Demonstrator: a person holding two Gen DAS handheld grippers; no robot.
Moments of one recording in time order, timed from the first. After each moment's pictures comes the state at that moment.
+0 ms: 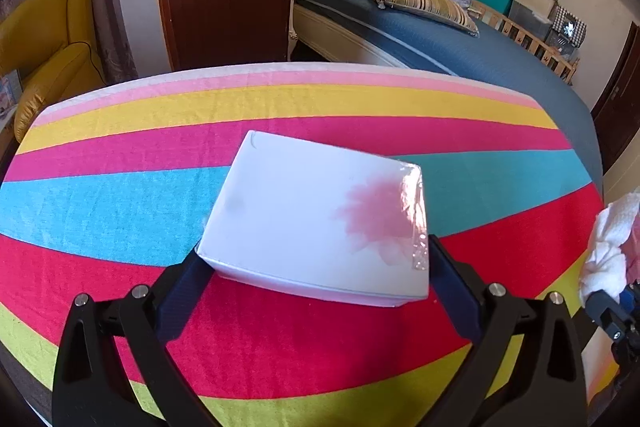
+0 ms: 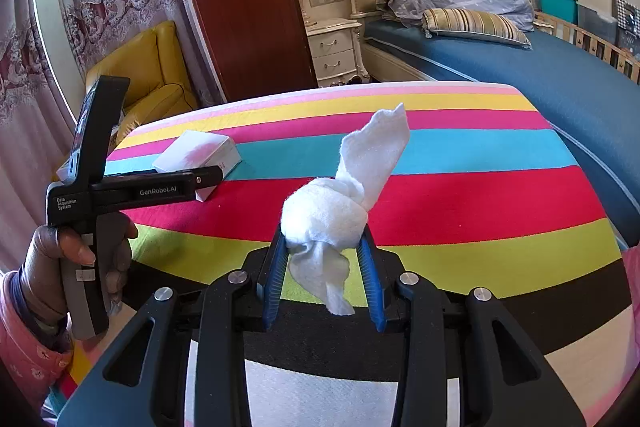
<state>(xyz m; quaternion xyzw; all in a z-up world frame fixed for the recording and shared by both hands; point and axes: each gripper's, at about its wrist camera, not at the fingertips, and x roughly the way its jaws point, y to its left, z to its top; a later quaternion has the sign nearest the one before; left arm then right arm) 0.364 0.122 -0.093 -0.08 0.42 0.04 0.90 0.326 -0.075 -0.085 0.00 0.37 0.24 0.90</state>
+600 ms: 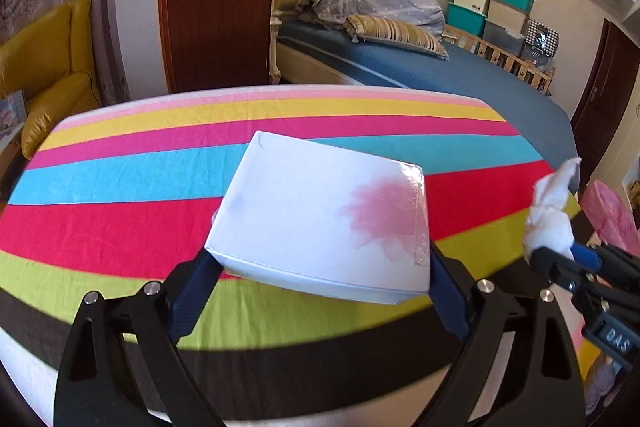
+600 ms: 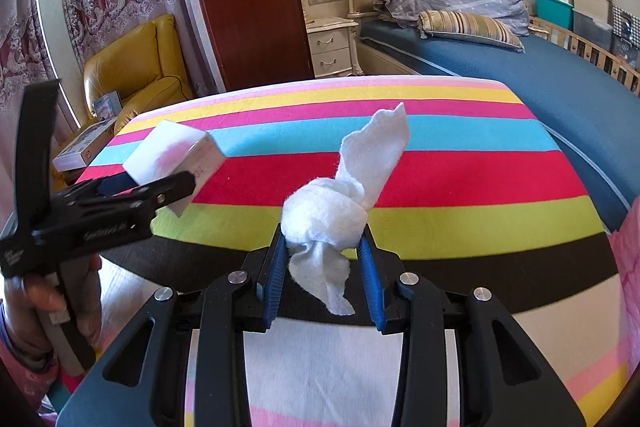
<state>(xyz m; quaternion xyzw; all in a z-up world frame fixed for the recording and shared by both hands) 0.264 0.078 -0.073 -0.05 0.35 0.02 0.94 0.286 -0.084 -0.084 -0.01 0.36 0.23 0.90</state>
